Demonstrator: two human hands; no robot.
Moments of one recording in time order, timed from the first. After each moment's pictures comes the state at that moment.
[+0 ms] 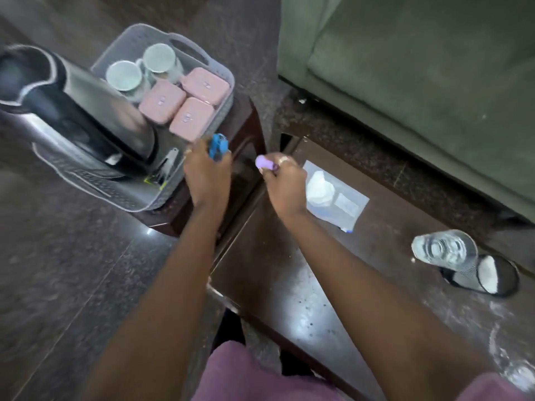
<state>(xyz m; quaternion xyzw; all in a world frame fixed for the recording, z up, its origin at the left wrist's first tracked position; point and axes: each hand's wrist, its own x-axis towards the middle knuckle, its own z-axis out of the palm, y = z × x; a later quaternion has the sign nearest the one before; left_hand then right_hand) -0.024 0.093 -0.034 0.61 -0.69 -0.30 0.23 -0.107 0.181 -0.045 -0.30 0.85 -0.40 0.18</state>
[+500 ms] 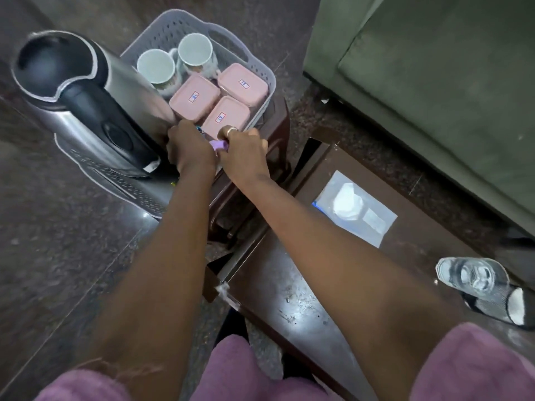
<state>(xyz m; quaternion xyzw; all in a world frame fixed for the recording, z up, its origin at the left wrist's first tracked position) 0.004 -0.014 -0.046 0.74 -0.62 -0.25 0.07 -0.053 0.048 -0.049 -0.44 0.82 -0.27 0.24</state>
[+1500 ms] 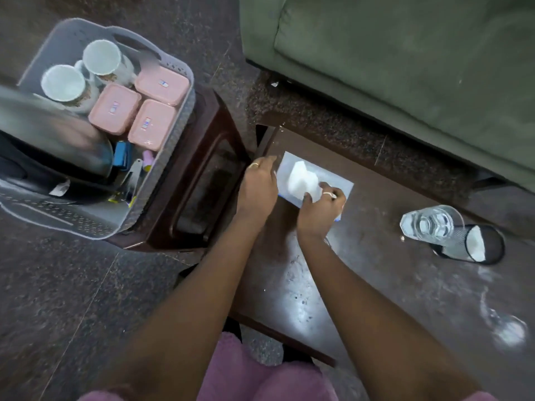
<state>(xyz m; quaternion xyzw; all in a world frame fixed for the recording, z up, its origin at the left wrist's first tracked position) -0.095 0.150 -0.088 0.39 -0.84 -0.37 0.06 -0.134 0.249 -0.110 0.04 0.93 -0.34 0.13</state>
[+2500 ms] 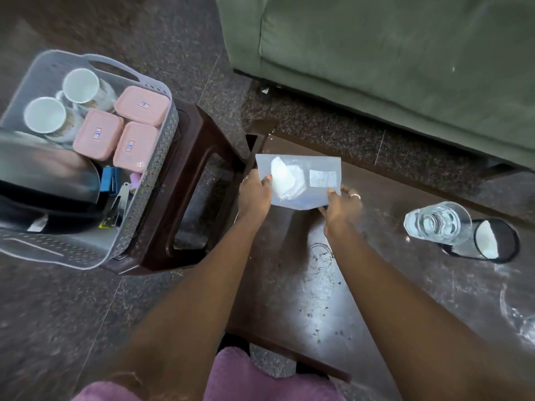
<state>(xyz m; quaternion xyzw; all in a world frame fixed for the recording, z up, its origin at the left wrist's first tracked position) -0.122 0.150 -0.125 0.52 -0.73 -0.43 -0.05 -0.196 0.275 -0.131 0.31 0.73 -0.57 0.21</state>
